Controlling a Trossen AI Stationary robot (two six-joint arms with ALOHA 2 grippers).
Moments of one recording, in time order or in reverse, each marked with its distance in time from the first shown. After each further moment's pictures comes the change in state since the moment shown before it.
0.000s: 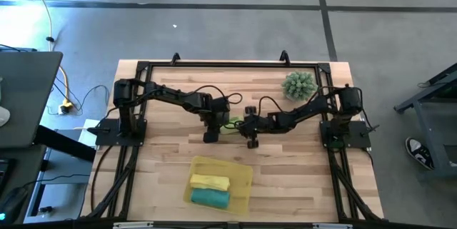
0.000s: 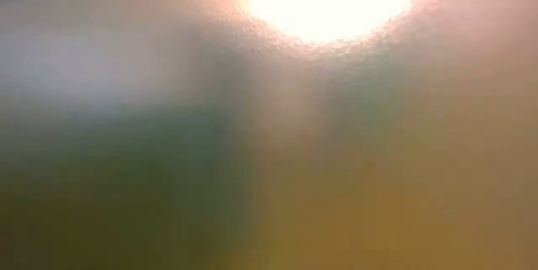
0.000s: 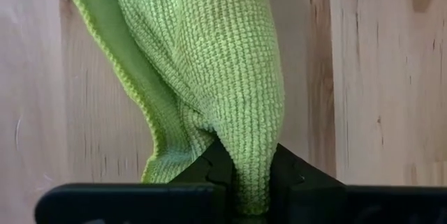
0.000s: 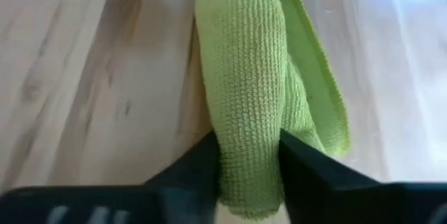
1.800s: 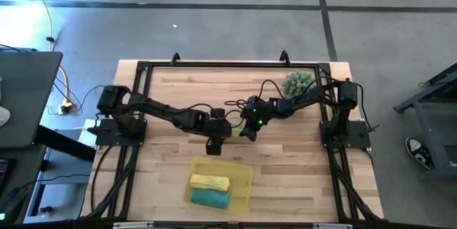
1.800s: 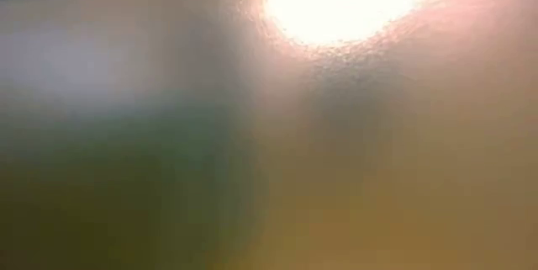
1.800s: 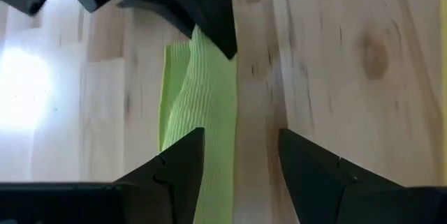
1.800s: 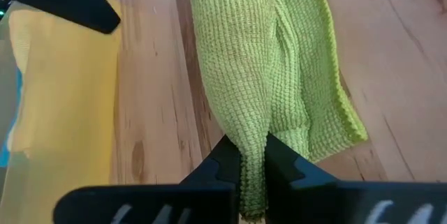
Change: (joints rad) left arm -0.277 -0.159 0.018 0.079 -0.447 -0.074; right arm -0.204 0.006 -0.005 -0.008 -0.725 0.693
